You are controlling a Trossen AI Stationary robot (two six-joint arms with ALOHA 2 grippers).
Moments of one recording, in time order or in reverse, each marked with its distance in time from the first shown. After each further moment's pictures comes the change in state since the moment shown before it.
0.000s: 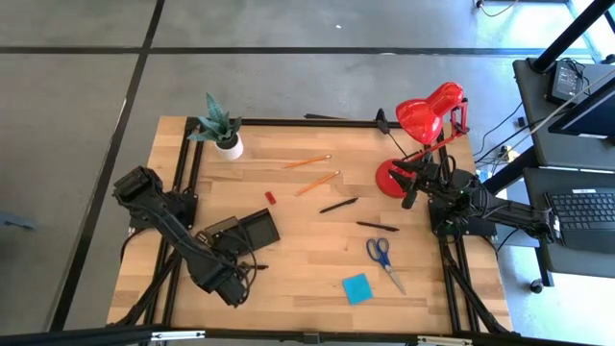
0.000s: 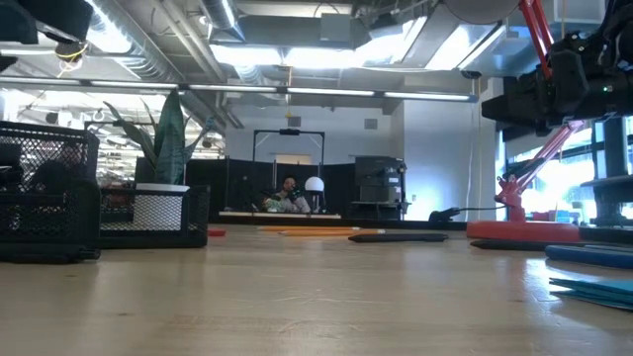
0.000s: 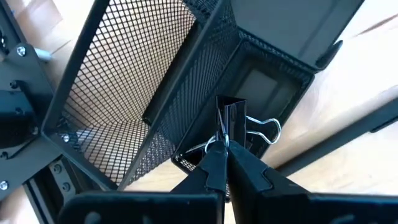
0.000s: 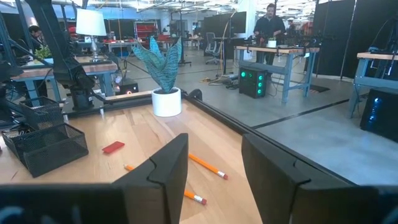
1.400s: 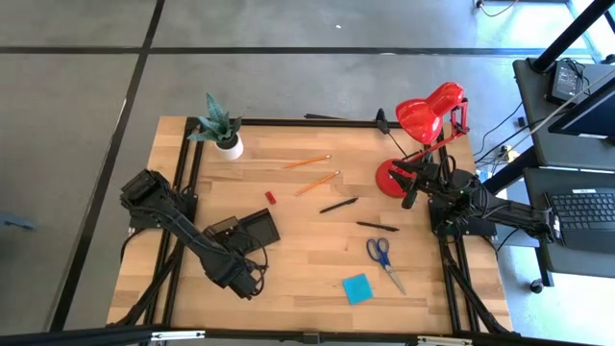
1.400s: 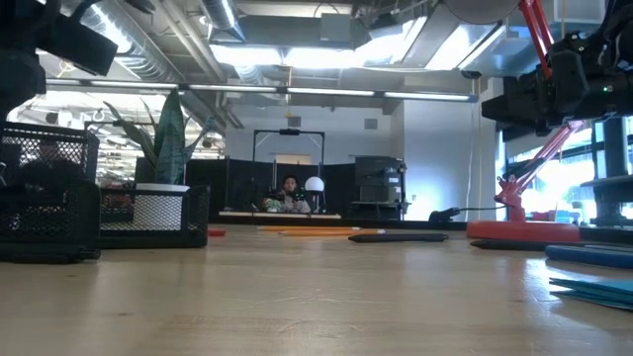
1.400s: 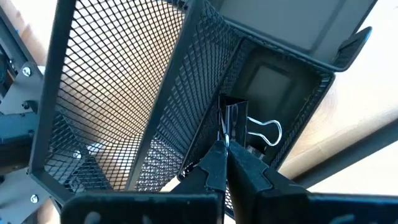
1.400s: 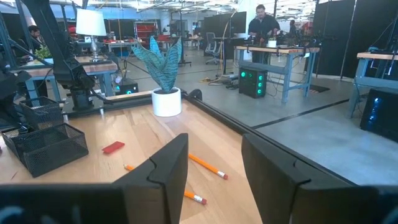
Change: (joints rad) left arm 0.084 0.062 0.000 0.008 0.064 0.185; right arm 0.000 0.000 0.000 0.000 0.000 0.000
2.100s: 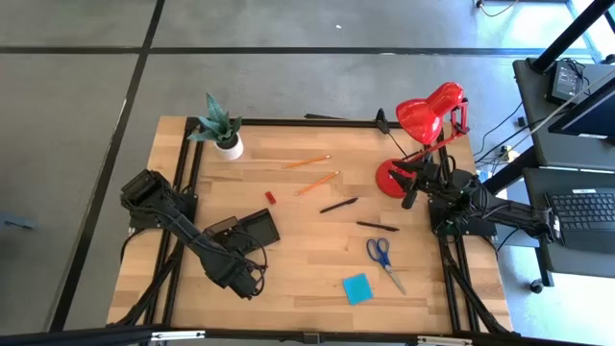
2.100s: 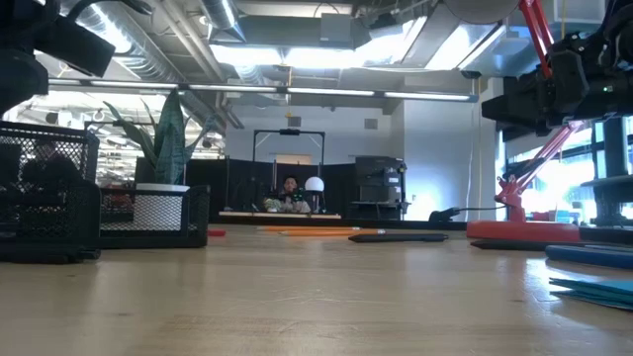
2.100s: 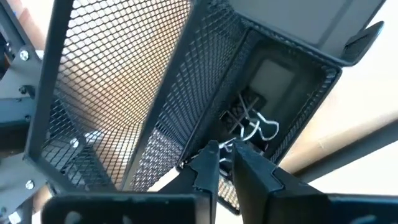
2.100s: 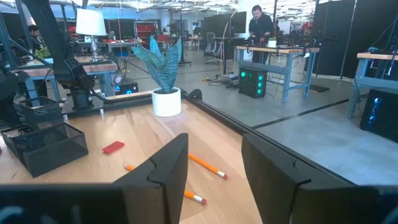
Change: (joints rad) left arm 0.000 0.001 0.007 -0.008 0.030 -0.044; right arm 0.000 0.000 0.000 0.000 0.000 -0.001
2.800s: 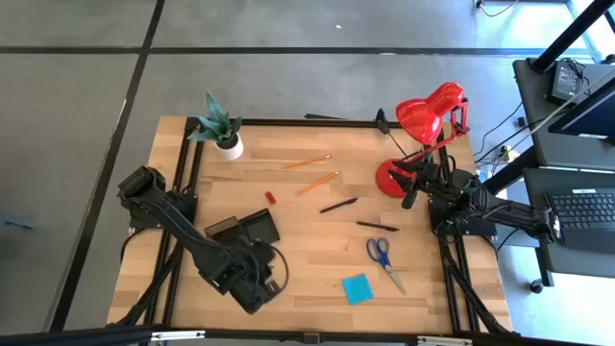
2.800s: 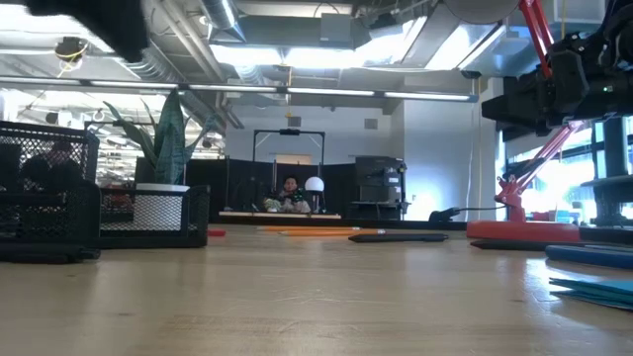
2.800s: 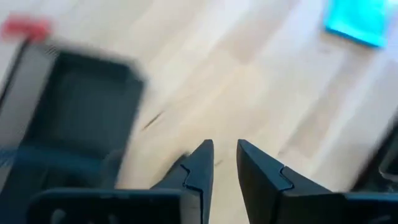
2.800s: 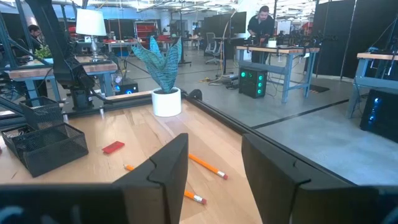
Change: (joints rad) left arm 0.001 -0.036 0.218 0.353 -0.321 0.337; right arm 0.000 0.000 0.000 0.000 0.000 0.000
